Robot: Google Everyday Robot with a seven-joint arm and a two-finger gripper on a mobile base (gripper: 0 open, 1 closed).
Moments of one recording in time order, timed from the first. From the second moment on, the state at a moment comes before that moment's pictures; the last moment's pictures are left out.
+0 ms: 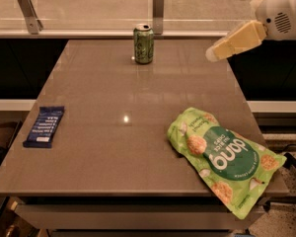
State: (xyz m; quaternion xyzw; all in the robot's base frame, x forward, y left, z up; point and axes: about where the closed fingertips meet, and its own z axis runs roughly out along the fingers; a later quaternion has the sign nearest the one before) arm 0.582 -0.187 1.010 -0.41 0.79 0.09 0.45
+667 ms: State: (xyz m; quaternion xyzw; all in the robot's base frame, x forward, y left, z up) arm 0.587 -0.181 1.002 -0.40 0.78 0.11 0.47
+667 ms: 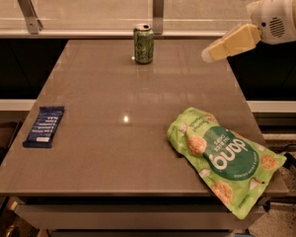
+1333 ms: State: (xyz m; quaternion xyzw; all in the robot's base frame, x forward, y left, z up) arm 0.604 -0.161 0.983 -0.39 0.78 0.12 0.47
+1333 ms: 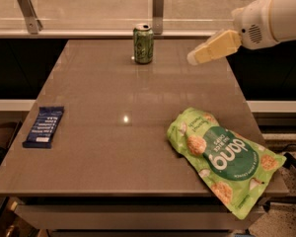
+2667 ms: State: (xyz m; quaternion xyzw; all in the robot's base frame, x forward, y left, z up) arm 0.700 -0.143 0.949 -0.38 0.77 0.15 0.48
